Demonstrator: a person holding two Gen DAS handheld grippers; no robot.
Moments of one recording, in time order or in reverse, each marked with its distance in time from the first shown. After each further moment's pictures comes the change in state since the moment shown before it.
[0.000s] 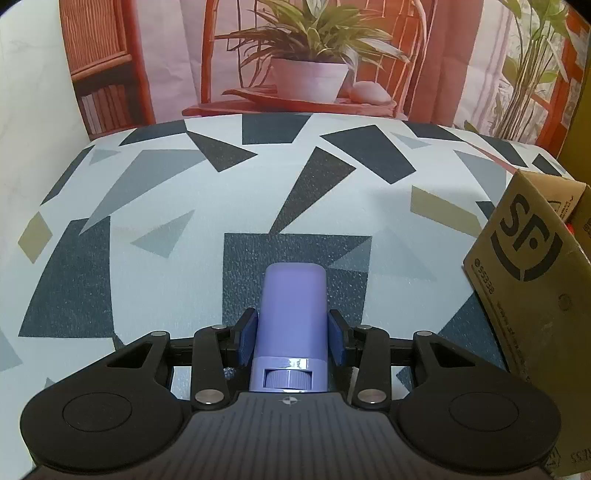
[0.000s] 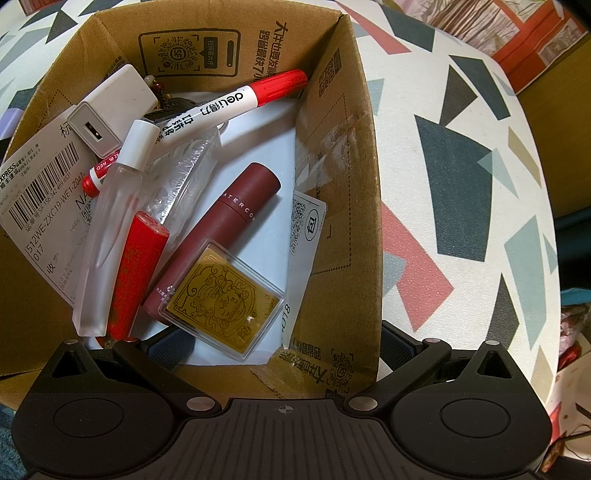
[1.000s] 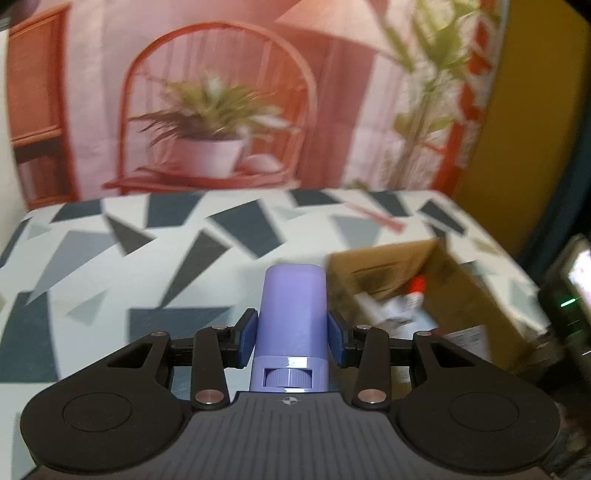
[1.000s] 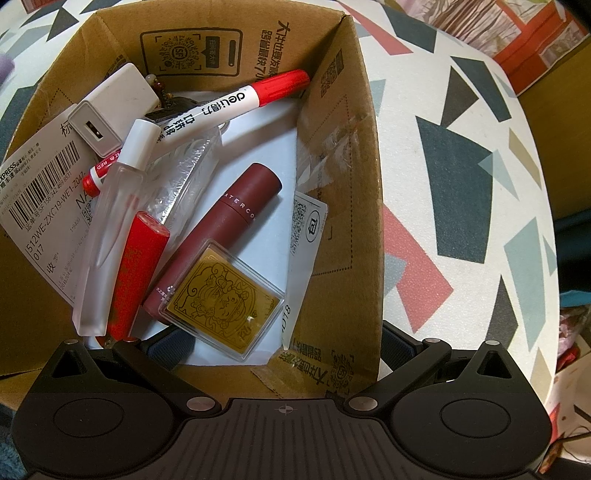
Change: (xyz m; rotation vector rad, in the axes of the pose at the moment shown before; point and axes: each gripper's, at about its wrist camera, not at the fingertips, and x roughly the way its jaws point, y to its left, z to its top) left arm -0.085 -0.054 0.018 0.075 -0.187 -0.282; right arm 0.000 0.000 0.000 0.000 0.000 -0.001
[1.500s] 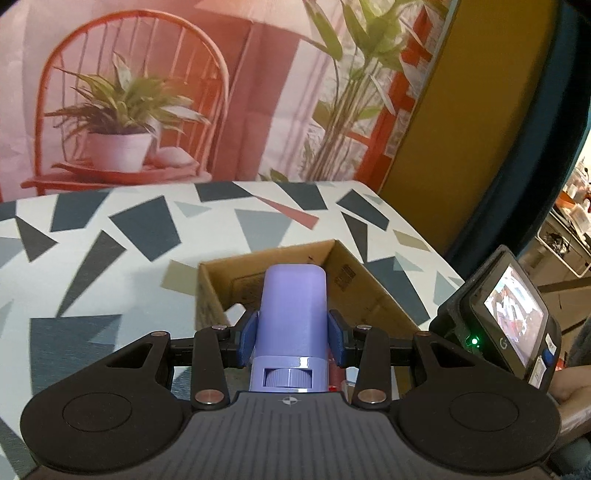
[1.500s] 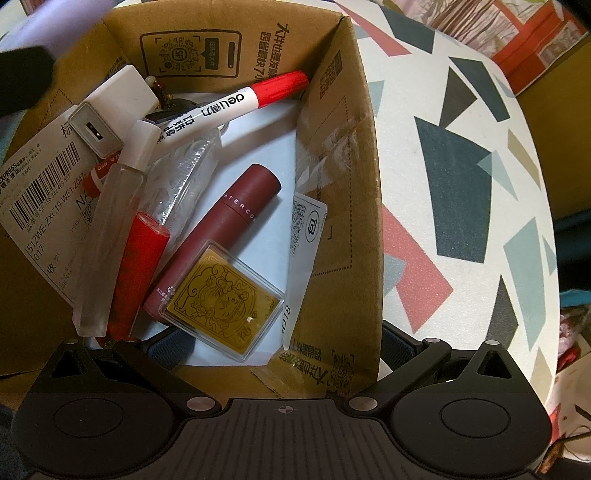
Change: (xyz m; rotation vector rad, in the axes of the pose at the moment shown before) left arm 0.032 -0.054 0.008 0.019 0.053 -0.214; right arm -0.002 0.001 0.001 0.004 -0.006 0.001
